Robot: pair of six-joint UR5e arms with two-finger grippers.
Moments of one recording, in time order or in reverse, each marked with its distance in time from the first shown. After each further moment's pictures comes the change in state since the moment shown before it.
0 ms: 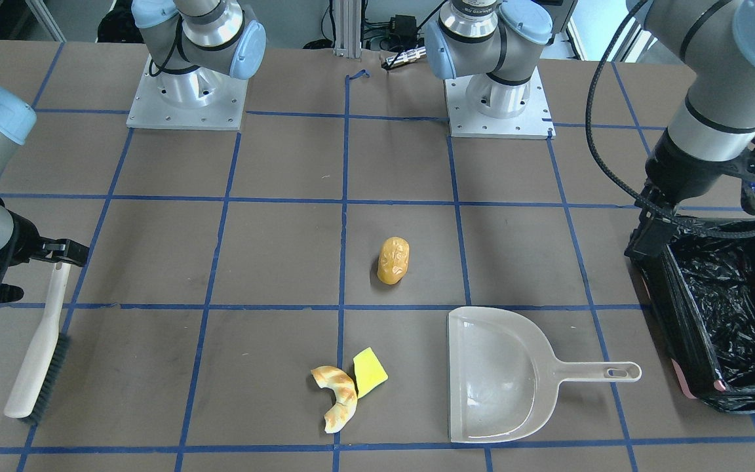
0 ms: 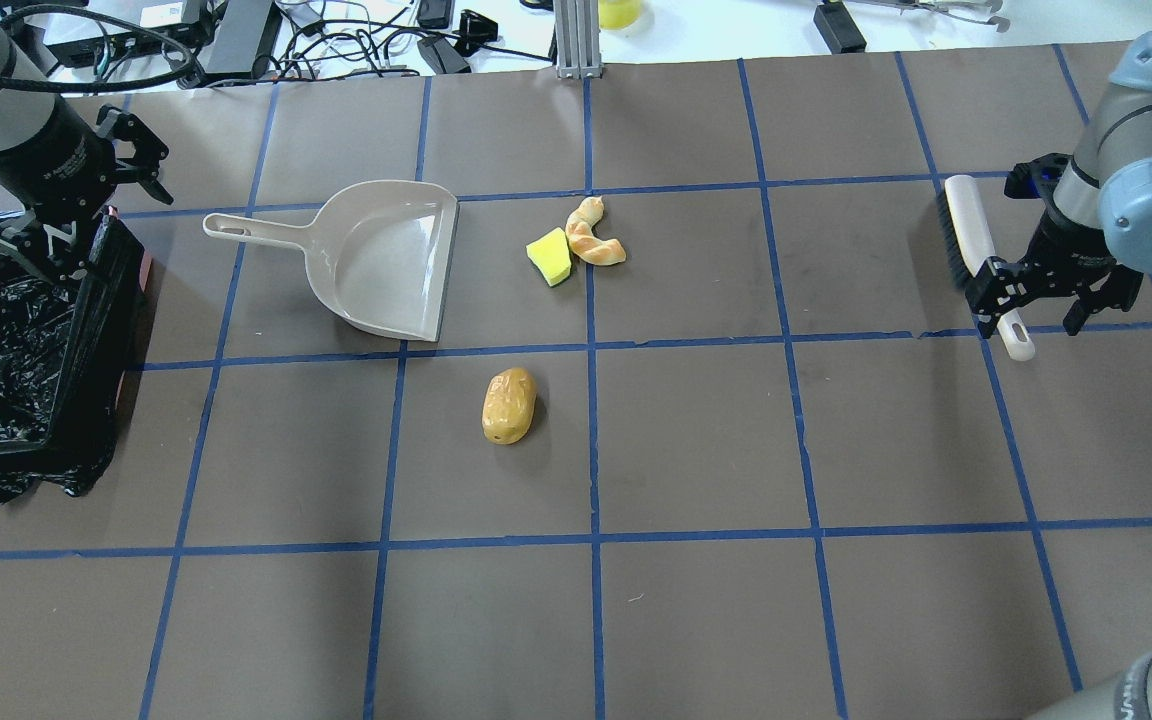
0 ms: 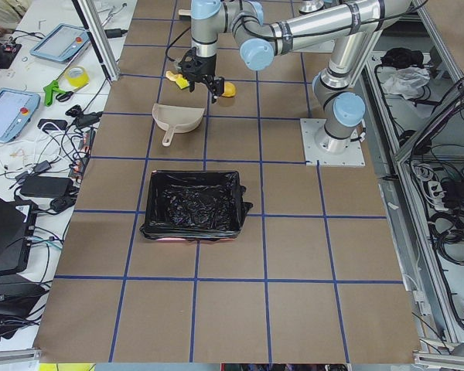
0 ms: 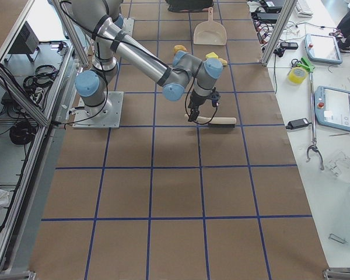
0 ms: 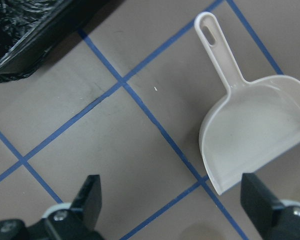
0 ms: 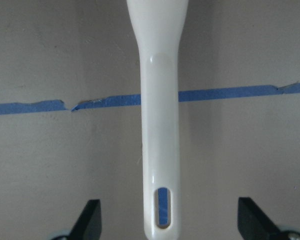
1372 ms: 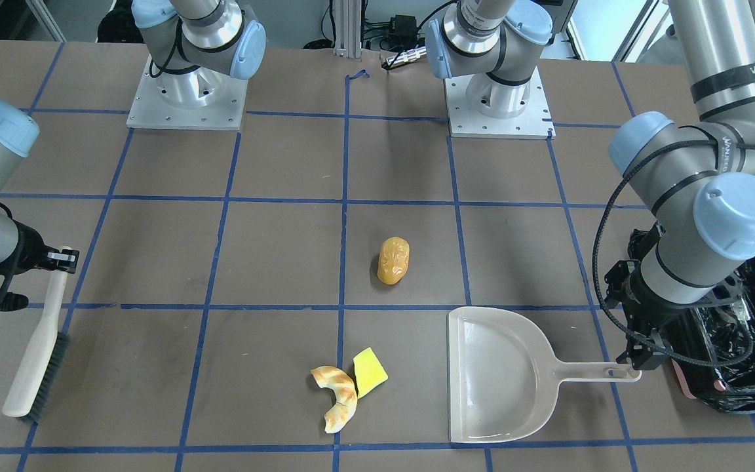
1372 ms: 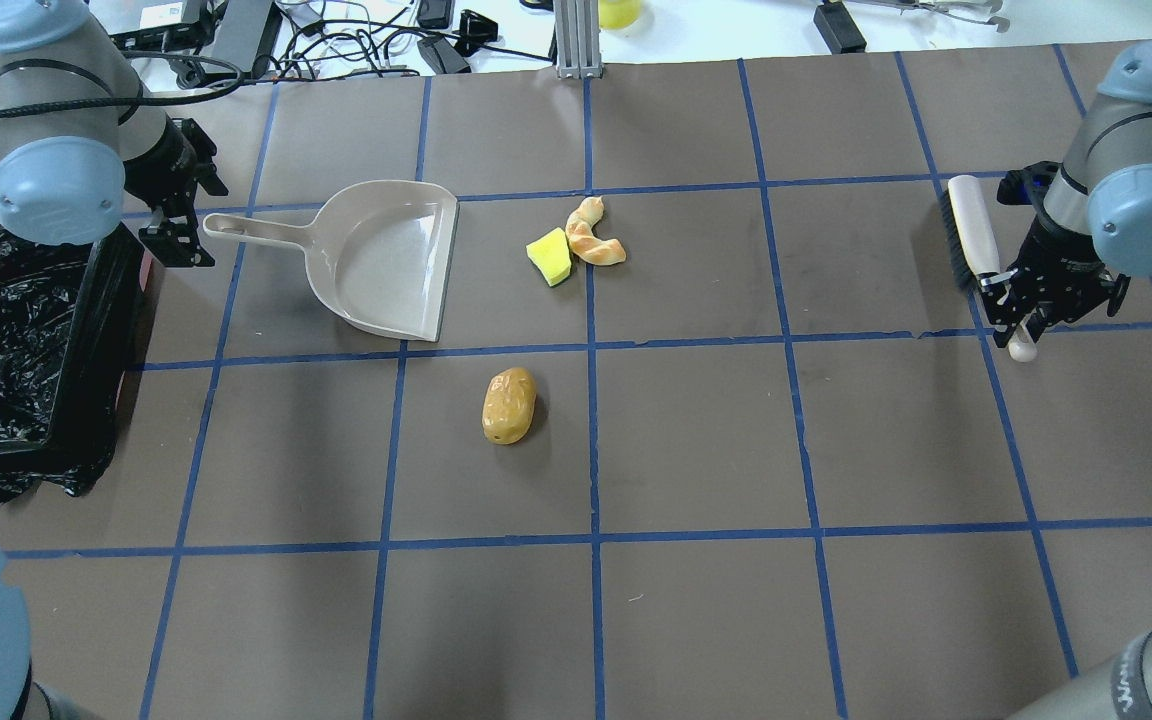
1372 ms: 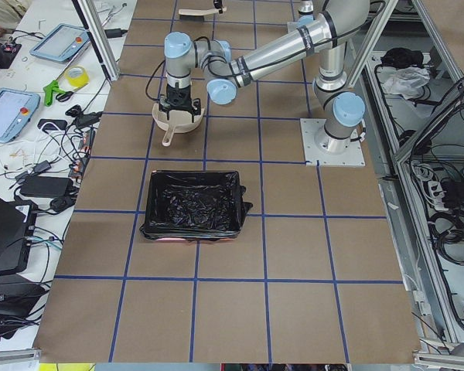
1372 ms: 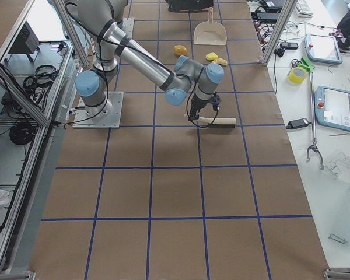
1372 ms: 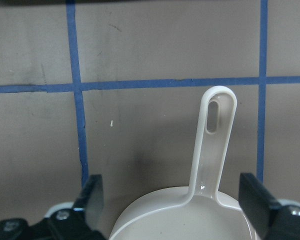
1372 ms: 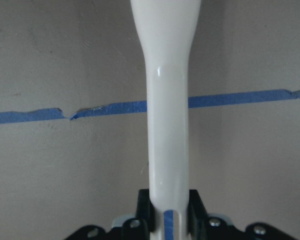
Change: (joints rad) left arm -0.022 -0.330 0.071 0.254 -0.034 -0.380; right arm -0.001 0.023 -0.003 0.002 0.011 0.013
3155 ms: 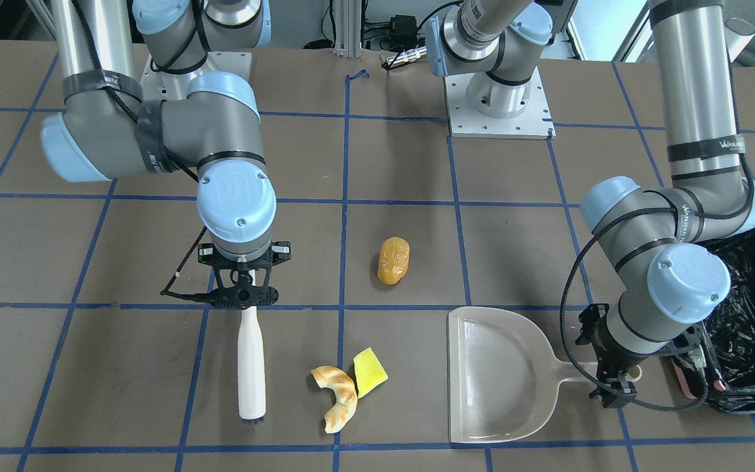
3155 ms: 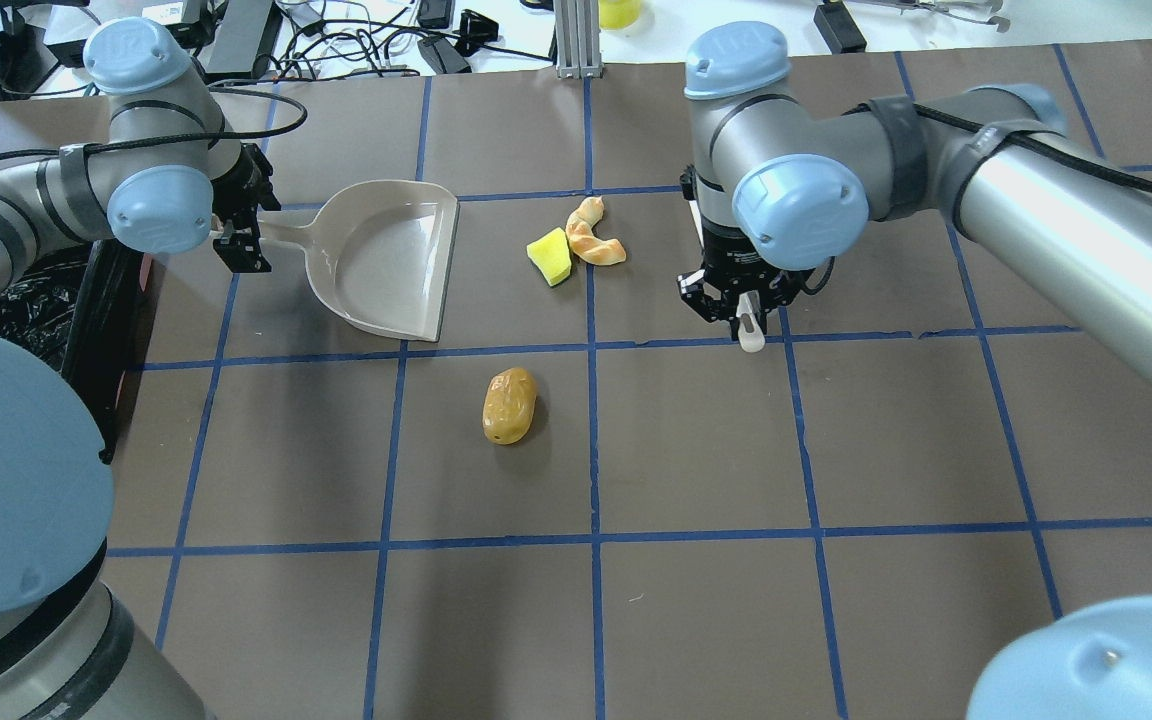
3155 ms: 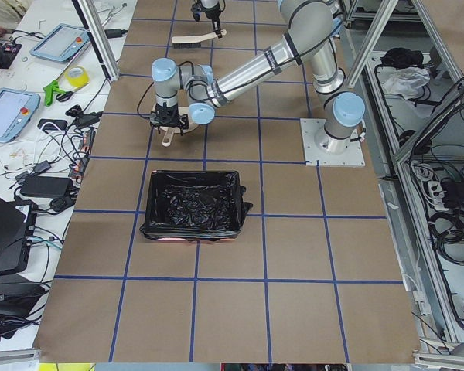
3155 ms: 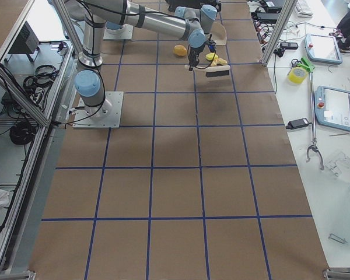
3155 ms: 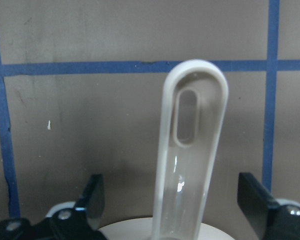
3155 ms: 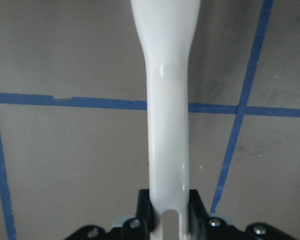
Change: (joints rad) left arm -0.036 -0.144 0.029 0.109 0.009 -0.043; right arm 0.642 0.106 -0.261 0.212 0.021 0.496
